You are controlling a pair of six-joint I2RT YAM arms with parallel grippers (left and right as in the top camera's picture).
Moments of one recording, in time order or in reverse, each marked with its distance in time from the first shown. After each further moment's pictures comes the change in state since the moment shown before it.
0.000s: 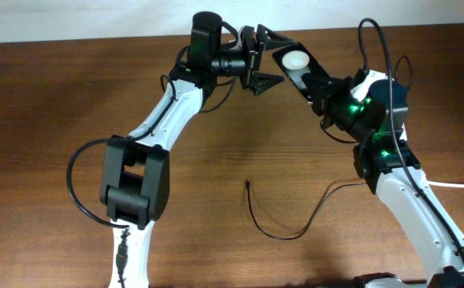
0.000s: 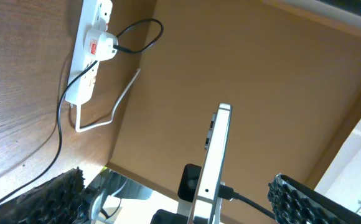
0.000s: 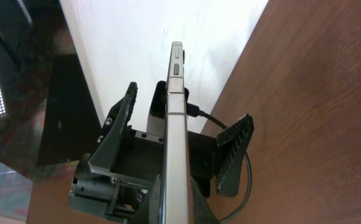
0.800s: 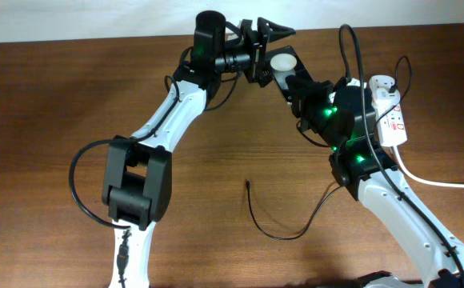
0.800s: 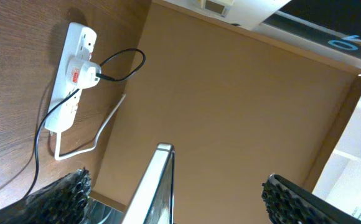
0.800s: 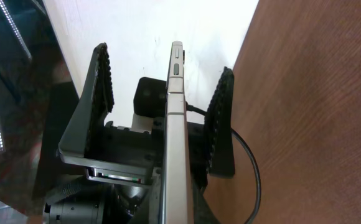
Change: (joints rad) left arm -0.017 0.000 0.000 0.101 -0.133 -0.100; right arm 0.175 0.005 0.000 0.000 0.283 0.112
